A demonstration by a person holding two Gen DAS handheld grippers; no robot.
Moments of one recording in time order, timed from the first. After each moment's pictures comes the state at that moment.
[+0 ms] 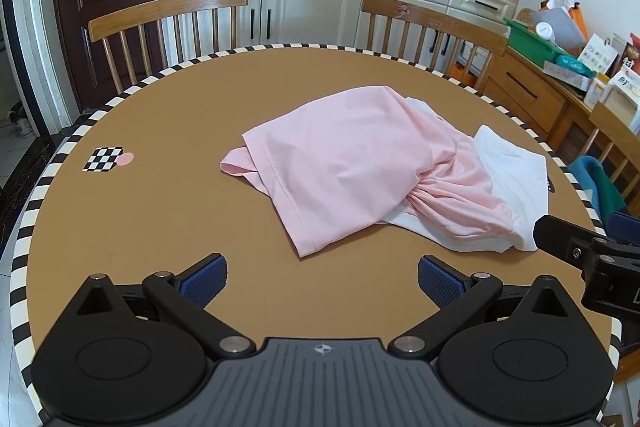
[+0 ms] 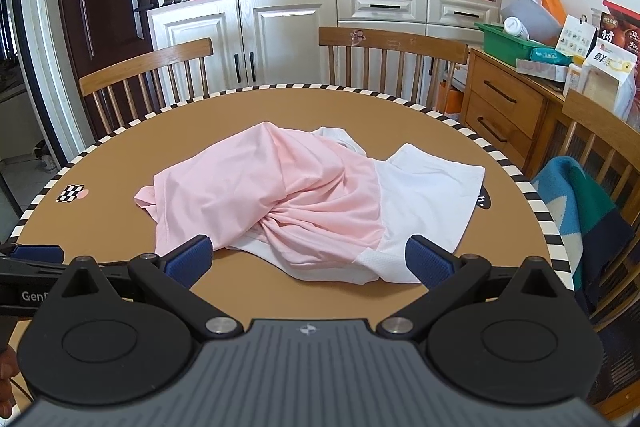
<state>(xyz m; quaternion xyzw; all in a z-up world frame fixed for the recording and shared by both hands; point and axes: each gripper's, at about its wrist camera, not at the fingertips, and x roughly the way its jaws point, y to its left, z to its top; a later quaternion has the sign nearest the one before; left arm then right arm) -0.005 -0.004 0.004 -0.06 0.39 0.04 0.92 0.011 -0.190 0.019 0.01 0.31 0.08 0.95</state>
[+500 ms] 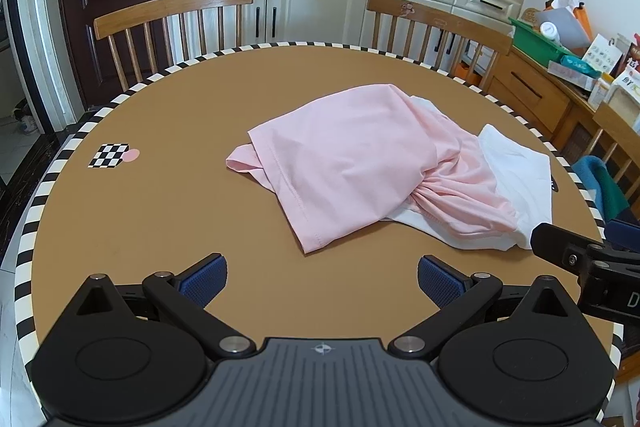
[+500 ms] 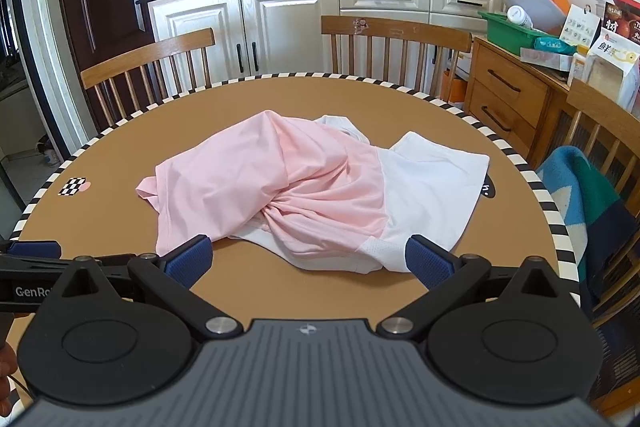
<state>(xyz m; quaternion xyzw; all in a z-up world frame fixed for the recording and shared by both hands) -0.006 0.005 0.003 -0.05 0.39 0.05 0.92 0.014 -0.189 0.015 0.02 0.33 0.09 0.94</state>
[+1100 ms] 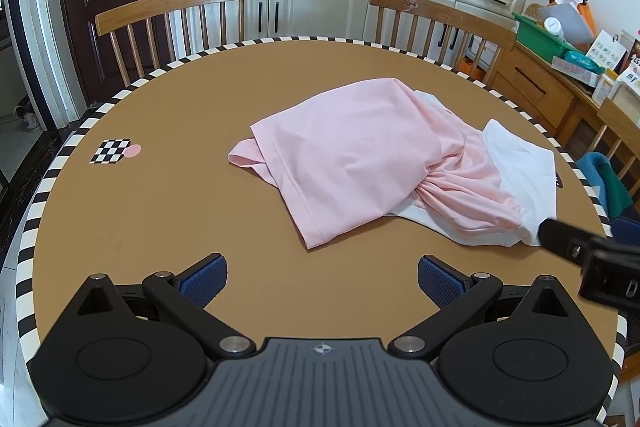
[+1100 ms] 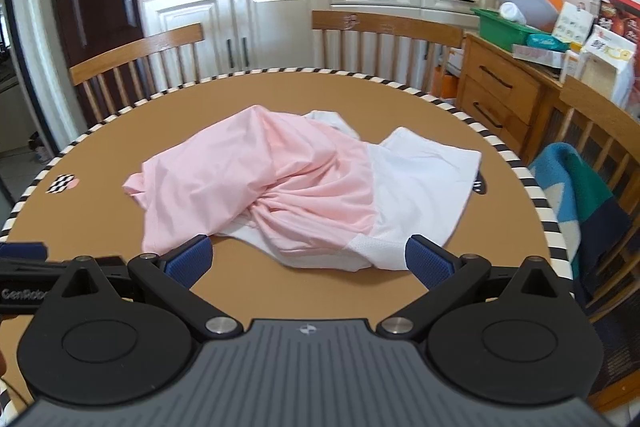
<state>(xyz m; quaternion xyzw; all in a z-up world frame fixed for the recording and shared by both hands) -0.002 0.003 -0.001 -0.06 0.41 0.05 0.91 0.021 -0.191 0.012 0.02 0.34 0.06 0.94</state>
